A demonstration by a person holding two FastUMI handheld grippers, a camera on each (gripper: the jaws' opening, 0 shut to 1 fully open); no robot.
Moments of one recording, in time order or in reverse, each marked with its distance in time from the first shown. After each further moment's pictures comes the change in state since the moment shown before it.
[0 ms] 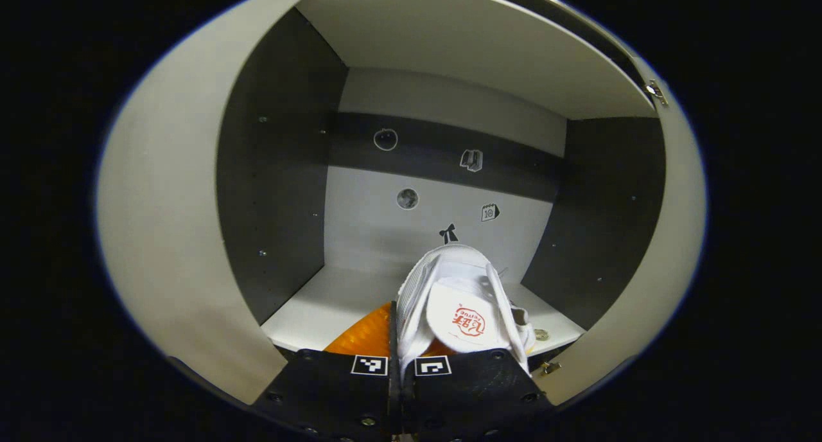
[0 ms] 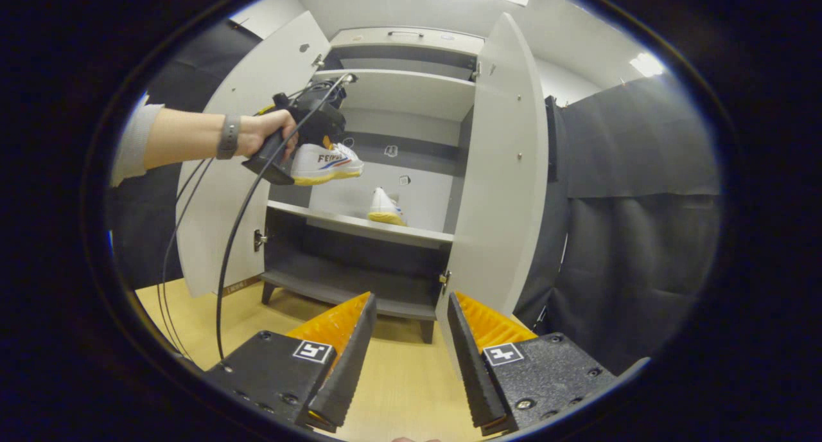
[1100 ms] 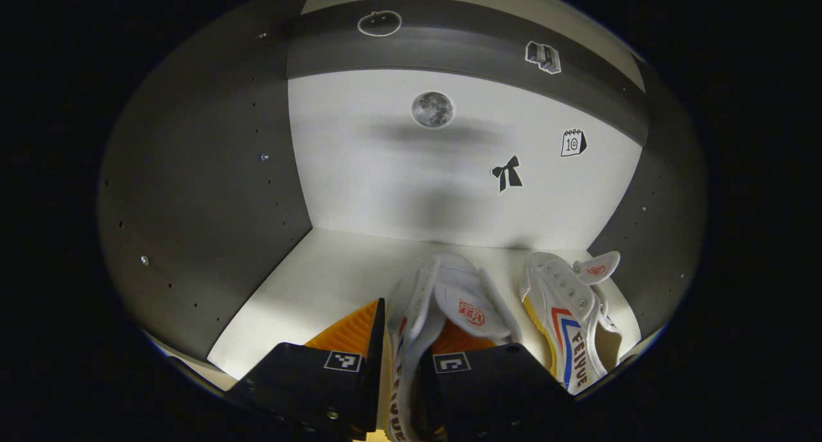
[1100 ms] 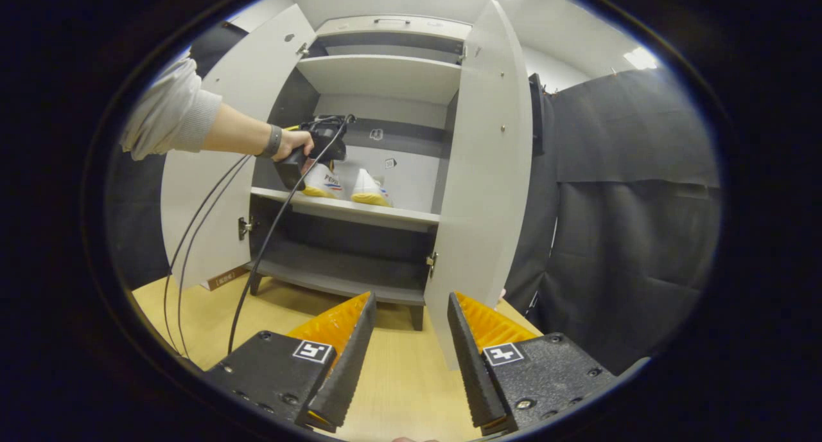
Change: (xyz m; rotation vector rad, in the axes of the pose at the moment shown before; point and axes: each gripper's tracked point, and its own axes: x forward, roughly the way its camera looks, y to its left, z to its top) left arm 0.113 0.013 -0.050 0.001 0.309 0.098; right arm 0.001 -0.006 -0.007 0.013 0.067 -0.044
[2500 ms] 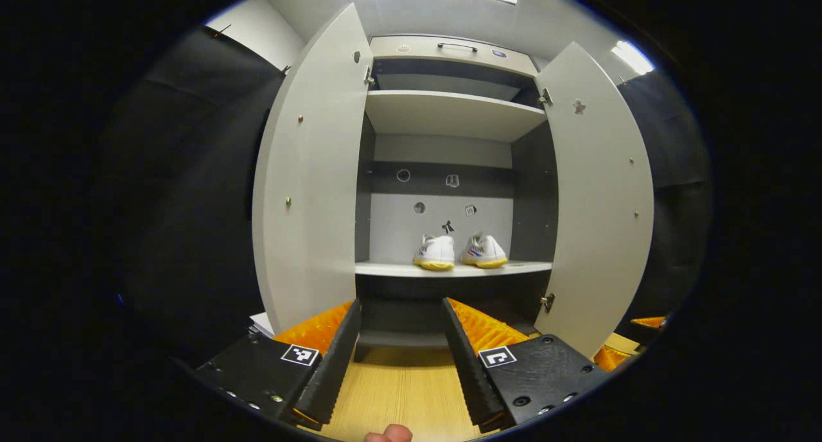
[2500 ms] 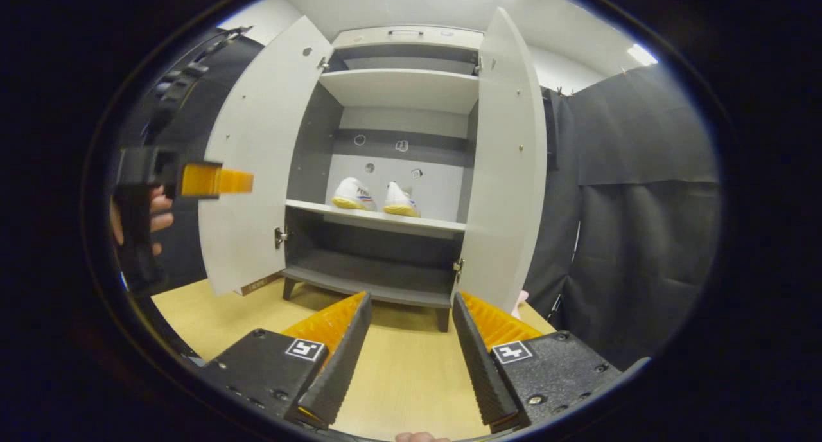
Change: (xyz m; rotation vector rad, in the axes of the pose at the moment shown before) left arm -0.325 0.048 -0.215 0.081 -0.657 -0.080; right arm -0.037 0.025 0.015 0.016 -0.028 0.121
